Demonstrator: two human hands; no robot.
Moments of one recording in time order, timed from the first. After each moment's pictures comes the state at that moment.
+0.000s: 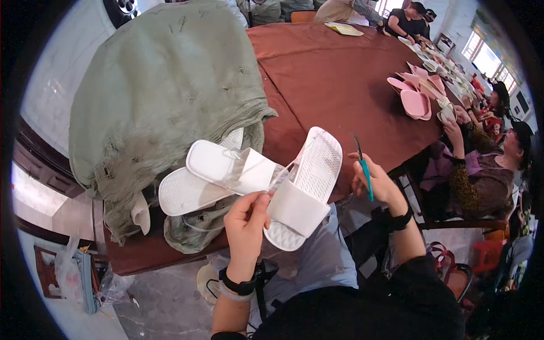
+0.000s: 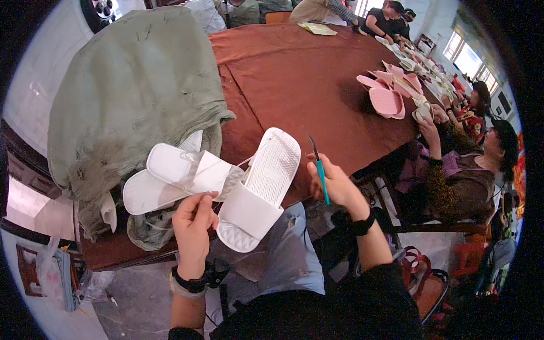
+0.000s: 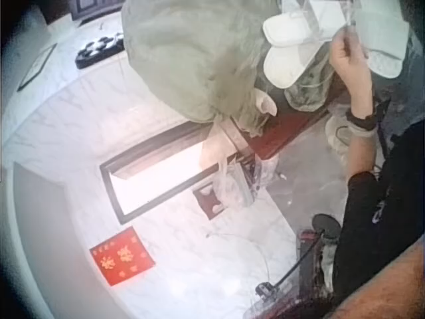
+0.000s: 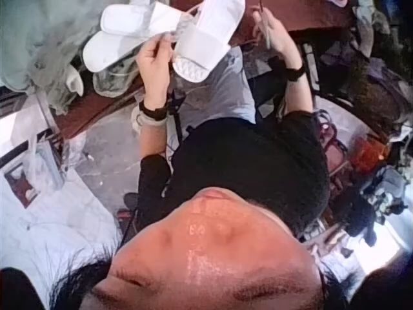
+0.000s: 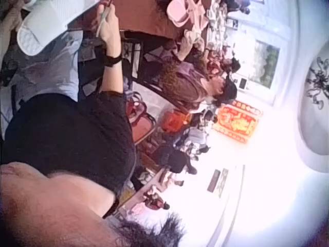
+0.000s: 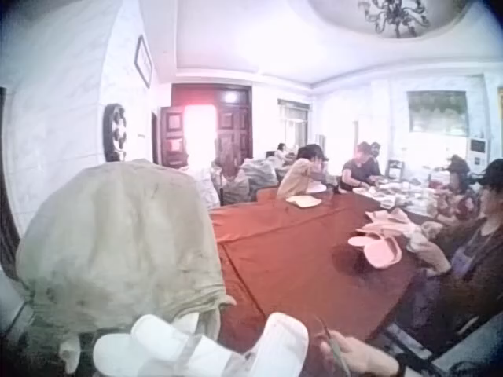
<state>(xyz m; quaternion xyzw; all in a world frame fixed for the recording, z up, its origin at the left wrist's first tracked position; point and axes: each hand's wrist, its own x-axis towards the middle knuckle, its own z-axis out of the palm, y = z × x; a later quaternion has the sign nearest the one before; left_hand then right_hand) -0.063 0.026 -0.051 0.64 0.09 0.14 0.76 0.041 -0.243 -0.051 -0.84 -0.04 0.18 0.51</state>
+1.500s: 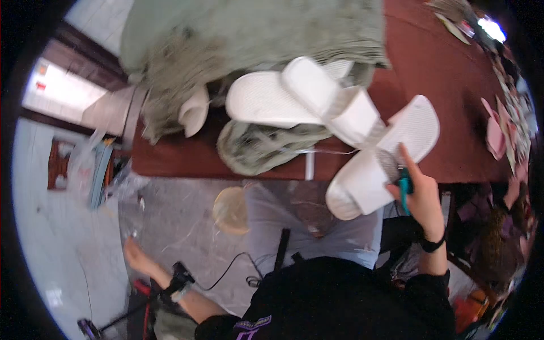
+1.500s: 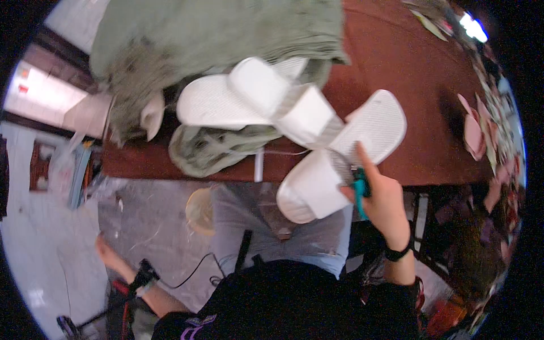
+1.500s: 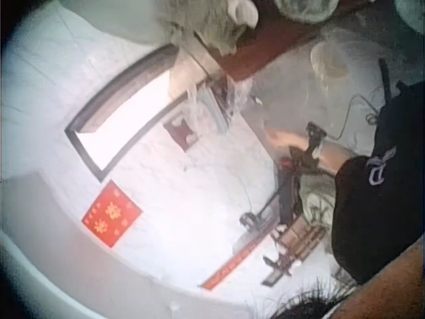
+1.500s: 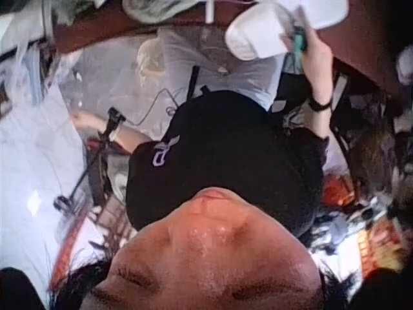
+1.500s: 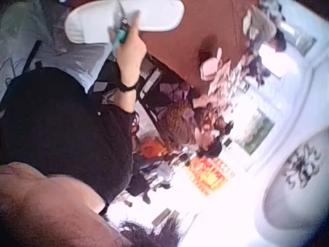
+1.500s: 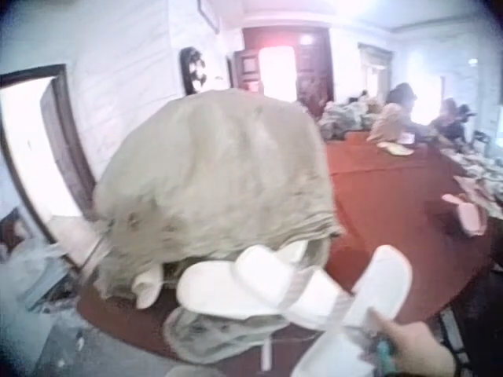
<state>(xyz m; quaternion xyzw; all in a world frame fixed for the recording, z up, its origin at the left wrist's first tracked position) -0.443 0.295 -0.141 0.70 0.54 0.45 0.09 -0.005 -0.169 -0.050 -0.92 -0.30 0.08 0.23</state>
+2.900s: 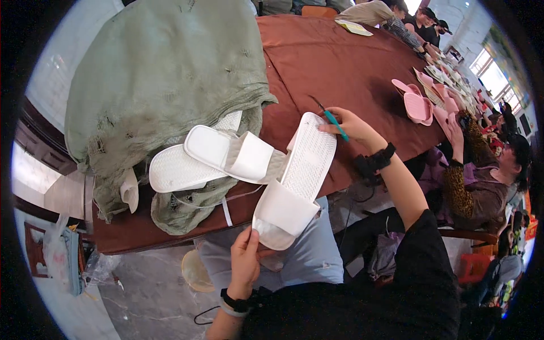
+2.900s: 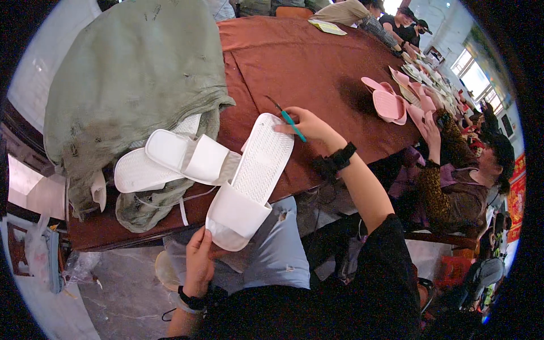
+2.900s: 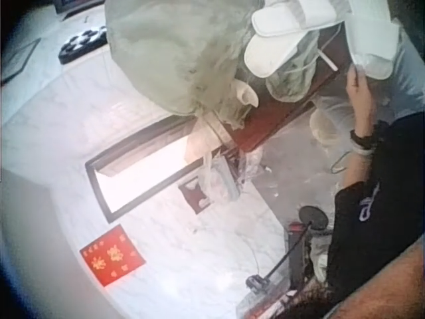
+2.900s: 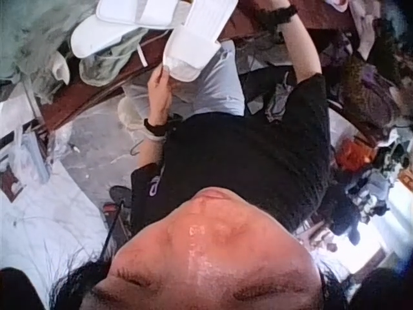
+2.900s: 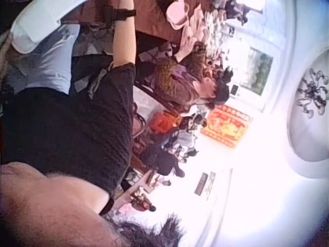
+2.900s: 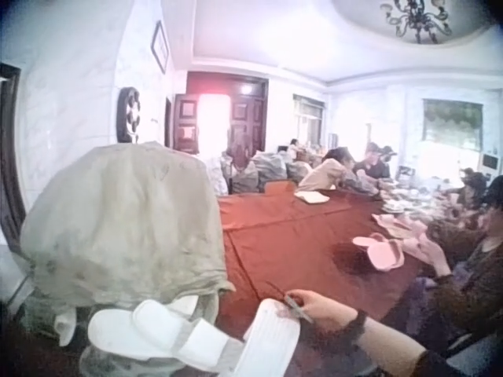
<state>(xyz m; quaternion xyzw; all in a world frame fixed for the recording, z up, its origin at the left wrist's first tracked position) -0.143 0.006 -0.129 0.47 0.22 0.01 0.86 0.183 -0.227 -0.087 -0.81 -0.25 0.13 0.52</state>
